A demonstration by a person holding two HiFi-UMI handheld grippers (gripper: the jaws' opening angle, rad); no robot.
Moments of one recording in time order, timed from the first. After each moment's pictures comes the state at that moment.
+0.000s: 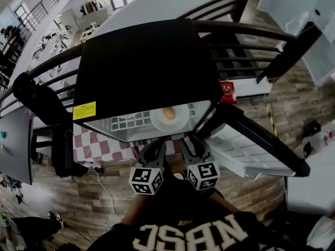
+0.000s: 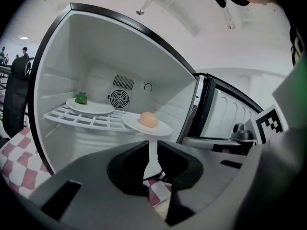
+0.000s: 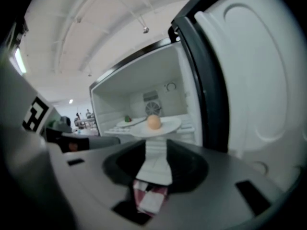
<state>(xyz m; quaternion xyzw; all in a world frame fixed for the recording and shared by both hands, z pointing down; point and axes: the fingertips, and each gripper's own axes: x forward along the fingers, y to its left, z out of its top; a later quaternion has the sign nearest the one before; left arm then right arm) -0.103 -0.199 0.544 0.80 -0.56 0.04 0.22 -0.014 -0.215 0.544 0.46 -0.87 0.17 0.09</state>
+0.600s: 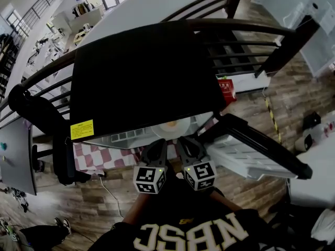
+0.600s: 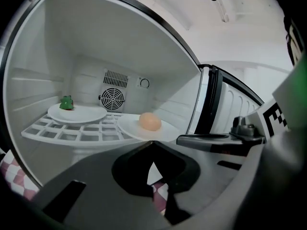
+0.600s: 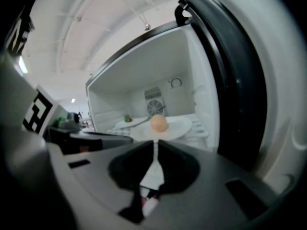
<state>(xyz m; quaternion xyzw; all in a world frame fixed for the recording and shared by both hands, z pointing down) -0.101 -0.240 0.547 0.82 -0.53 0.08 0.20 -0.043 -0.242 0.546 0.44 -0.88 0.17 0.10</state>
